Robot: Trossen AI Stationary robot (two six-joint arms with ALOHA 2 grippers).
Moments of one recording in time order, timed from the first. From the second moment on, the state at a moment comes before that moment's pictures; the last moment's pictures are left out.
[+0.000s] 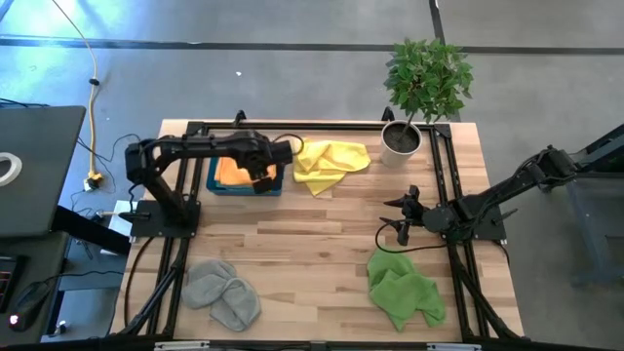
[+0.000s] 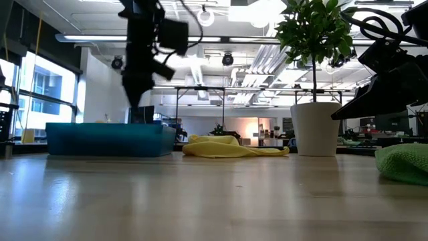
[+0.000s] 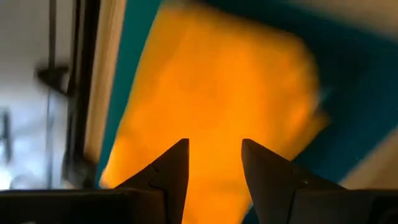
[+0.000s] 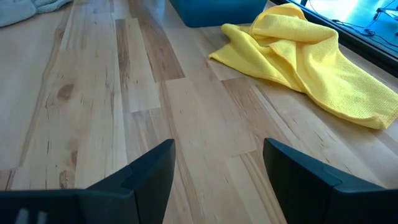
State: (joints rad) left arm 0.43 1.67 1.26 -1.17 -0.42 -0.08; right arm 0.39 0.75 0.06 0.17 0.63 0.29
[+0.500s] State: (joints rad) left arm 0.28 1.68 1.12 -0.22 -0.21 0.14; right arm 0.39 0.75 0.06 0.17 0.63 0.29
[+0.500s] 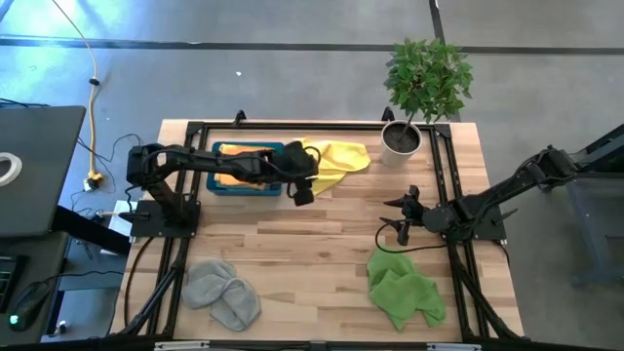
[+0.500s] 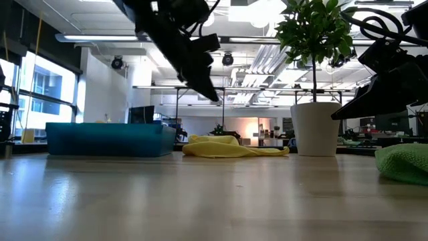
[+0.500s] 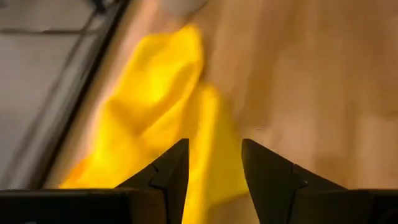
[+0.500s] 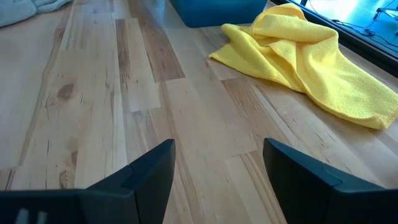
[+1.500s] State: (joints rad) left arm 0.34 1.98 1.06 0.01 -0.12 -0.05; right arm 0.39 0.75 0.06 0.15 0.63 0.29
